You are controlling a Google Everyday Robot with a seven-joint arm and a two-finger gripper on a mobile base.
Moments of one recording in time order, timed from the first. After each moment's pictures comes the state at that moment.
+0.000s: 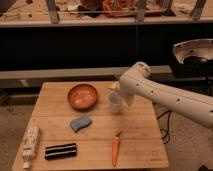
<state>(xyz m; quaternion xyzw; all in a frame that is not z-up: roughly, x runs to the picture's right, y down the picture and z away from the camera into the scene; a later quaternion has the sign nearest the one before) 0.089 0.053 0.795 -0.13 -0.14 -0.40 0.90</state>
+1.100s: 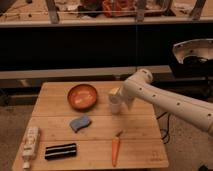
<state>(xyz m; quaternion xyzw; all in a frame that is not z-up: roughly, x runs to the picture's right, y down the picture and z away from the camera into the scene) 0.088 0.079 0.822 -0.12 -0.18 -0.44 0.87</state>
